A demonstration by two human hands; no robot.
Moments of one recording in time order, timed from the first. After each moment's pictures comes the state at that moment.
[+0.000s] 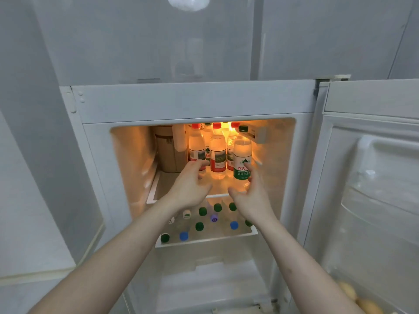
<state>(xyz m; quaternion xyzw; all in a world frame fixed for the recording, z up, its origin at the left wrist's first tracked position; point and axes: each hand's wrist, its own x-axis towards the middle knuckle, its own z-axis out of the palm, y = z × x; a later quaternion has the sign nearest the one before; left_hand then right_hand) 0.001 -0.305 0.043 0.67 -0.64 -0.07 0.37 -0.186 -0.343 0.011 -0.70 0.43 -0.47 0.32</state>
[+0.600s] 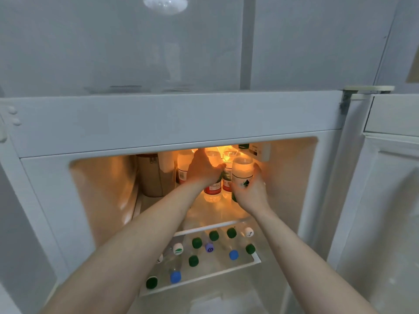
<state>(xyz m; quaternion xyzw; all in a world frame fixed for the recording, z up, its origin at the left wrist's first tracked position) 0.022 -0.503 0.062 0.68 -0.58 -0.09 0.44 -0.133 -0.473 0.025 -0.66 0.49 -0.52 0.22</state>
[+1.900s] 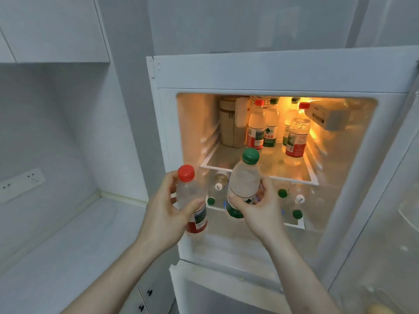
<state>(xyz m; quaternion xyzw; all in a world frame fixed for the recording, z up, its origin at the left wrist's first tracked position) -0.053 -0.104 0.007 0.73 -0.40 -0.02 0.56 -0.176 -0.278 -0.027 -0.70 0.23 -0.44 0.52</state>
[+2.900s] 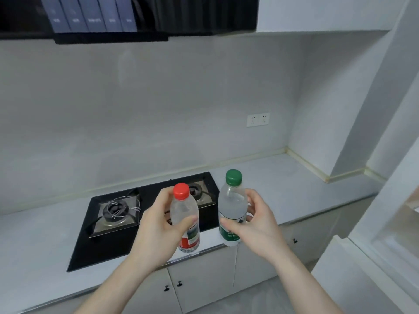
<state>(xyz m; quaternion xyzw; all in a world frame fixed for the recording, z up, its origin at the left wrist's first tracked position) -0.257 0.379 -0.032 0.86 0.02 0.17 0.48 -0.186 0.160 -0.069 -0.80 -0.10 0.01 0.60</state>
